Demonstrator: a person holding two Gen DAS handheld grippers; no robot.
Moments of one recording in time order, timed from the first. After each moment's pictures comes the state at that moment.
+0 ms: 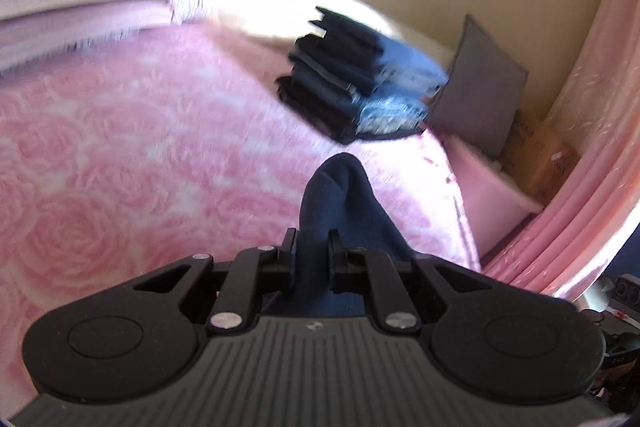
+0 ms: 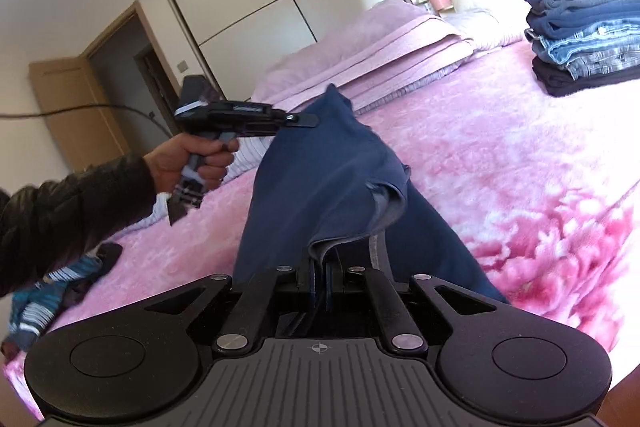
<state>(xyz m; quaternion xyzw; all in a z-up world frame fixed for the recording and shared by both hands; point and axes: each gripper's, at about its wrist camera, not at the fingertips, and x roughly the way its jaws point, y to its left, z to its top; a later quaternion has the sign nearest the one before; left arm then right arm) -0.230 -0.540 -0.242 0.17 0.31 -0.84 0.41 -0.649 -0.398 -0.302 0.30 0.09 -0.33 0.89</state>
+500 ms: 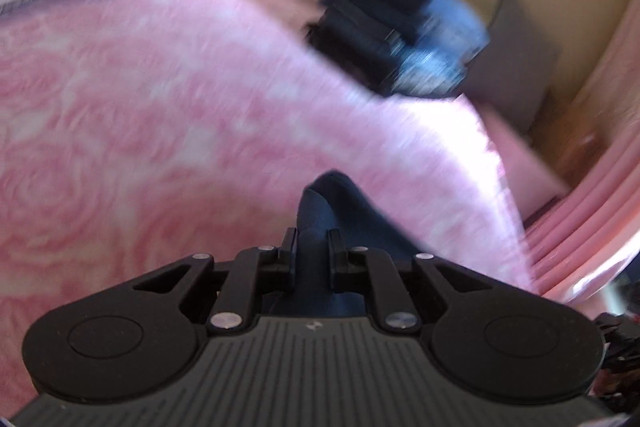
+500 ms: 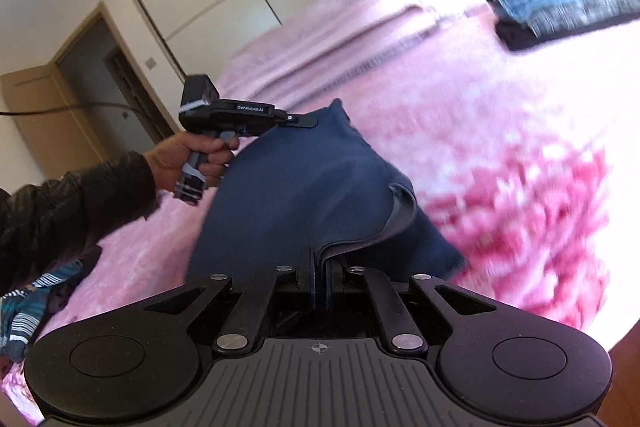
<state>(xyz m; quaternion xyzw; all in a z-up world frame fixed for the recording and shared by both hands) -0.246 -0.578 -0.299 0.21 0.35 -0.81 0.42 -0.661 -0.411 -0.341 0.35 0.11 -0.35 0.86</state>
